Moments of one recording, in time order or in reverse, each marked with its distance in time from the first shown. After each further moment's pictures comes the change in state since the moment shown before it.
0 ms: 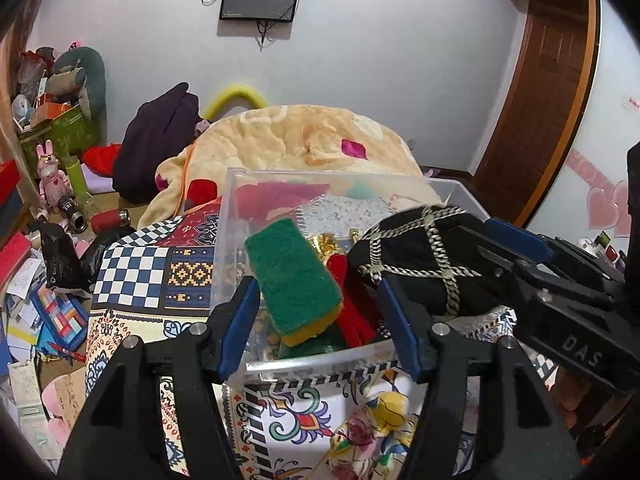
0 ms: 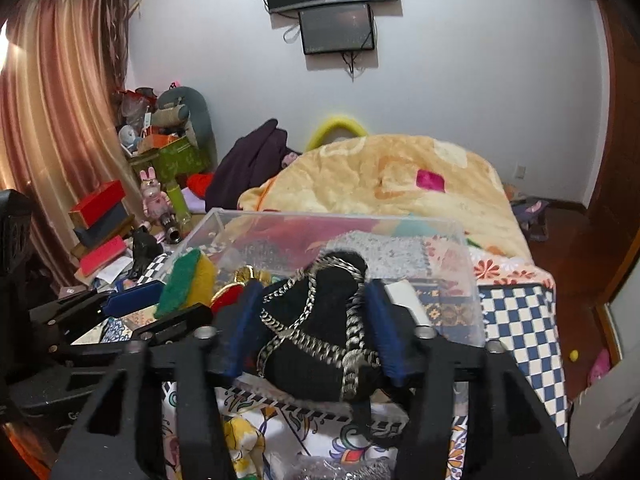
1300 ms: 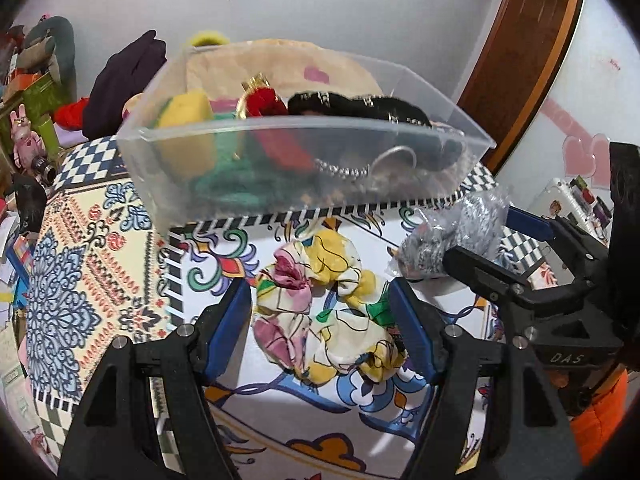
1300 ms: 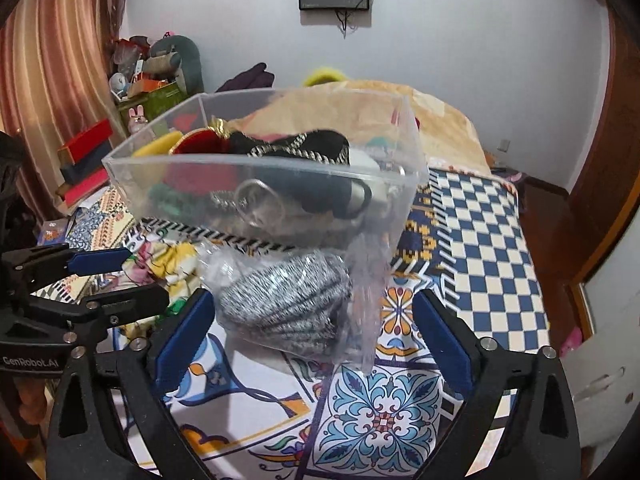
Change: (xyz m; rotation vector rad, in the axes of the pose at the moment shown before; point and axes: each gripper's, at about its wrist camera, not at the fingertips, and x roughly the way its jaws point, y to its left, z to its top) left arm 0.002 -0.035 -0.090 0.034 0.198 -0.096; right arm -0.016 -0.025 -0.082 -0.054 0.166 -0.065
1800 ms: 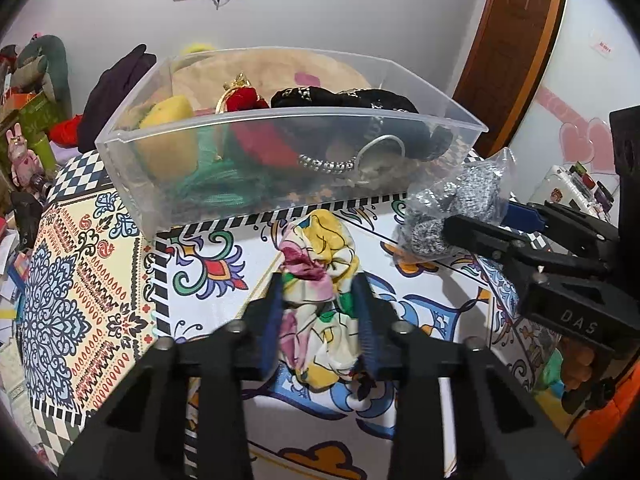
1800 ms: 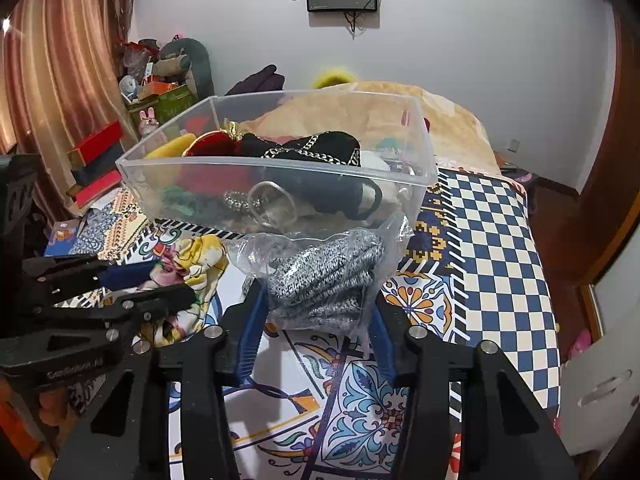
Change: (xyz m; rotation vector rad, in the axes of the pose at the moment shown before) left arm 0.002 -0.015 -0.010 0.056 -0.029 0.006; right arm -0.009 0.004 -0.002 -0.001 -0.013 0.043
